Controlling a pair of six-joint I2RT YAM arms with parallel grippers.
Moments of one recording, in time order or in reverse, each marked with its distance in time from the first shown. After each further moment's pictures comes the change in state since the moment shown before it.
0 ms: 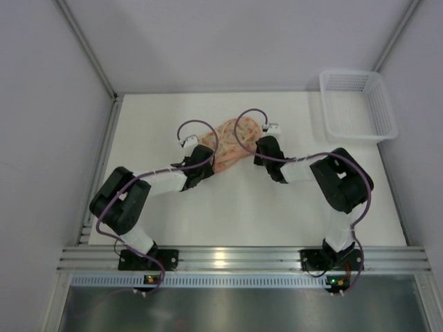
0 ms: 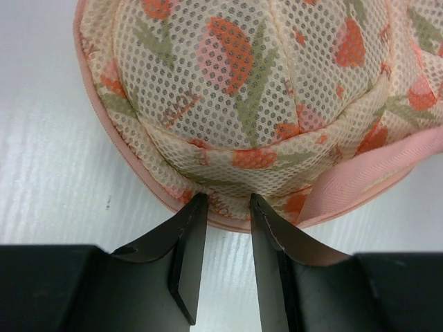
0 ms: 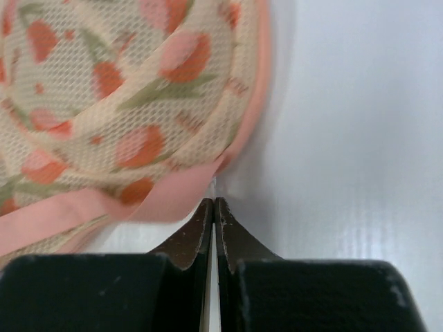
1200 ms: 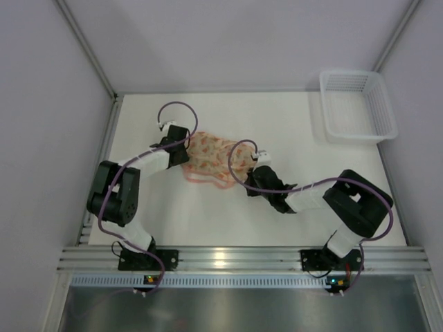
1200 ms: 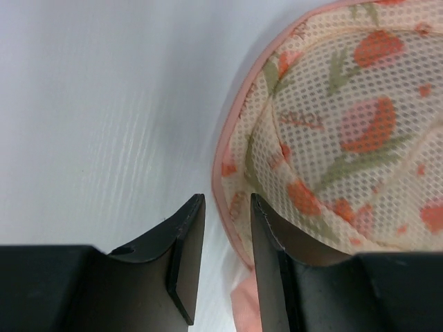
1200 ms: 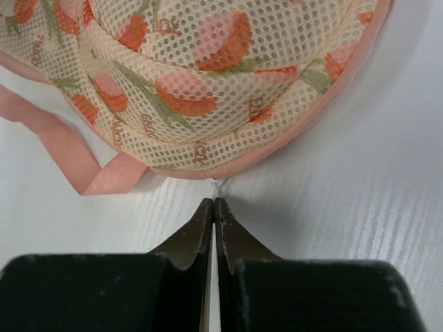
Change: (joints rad) left arm 0.302 0.055 0.186 -0.221 0.031 0.295; right arm 0.228 -0.246 -0.309 0.040 -0.069 0.055
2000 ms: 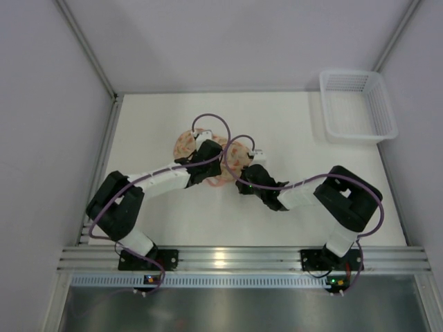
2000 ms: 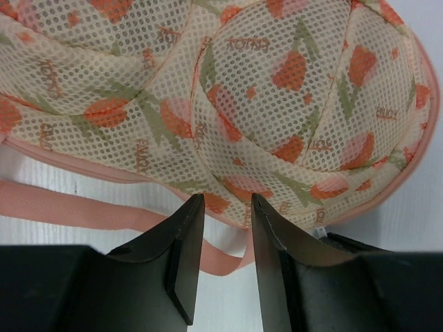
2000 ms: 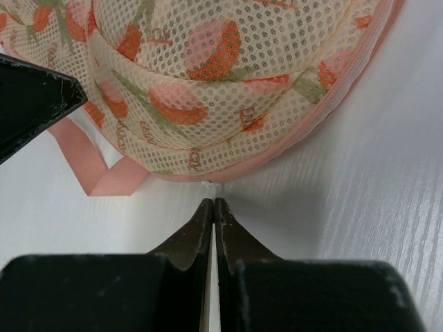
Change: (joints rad) left arm -0.377 -0.119 -0.058 0.029 0.006 -0.142; right arm 0.043 0.082 0.086 -0.002 0.013 0.165
